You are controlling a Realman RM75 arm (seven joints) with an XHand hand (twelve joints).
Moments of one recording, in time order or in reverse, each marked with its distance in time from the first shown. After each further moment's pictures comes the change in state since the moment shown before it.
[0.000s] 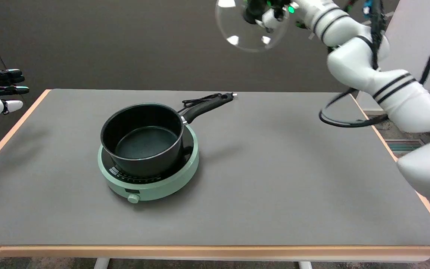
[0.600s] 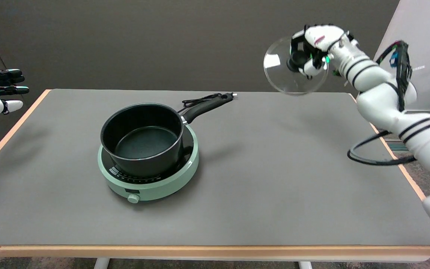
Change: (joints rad) arm -0.361 0.086 0.286 0.002 -0.045 -0.027 0.001
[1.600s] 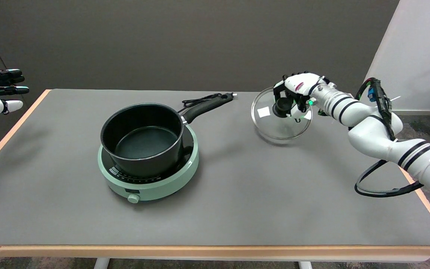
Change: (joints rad) arm -0.147 0.048 -0.175 0.044 0.097 -0.004 0.004
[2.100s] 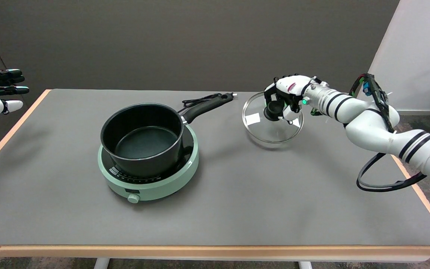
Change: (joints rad) arm 0.102 0.055 -0.179 0.007 0.177 -0.024 -0.004
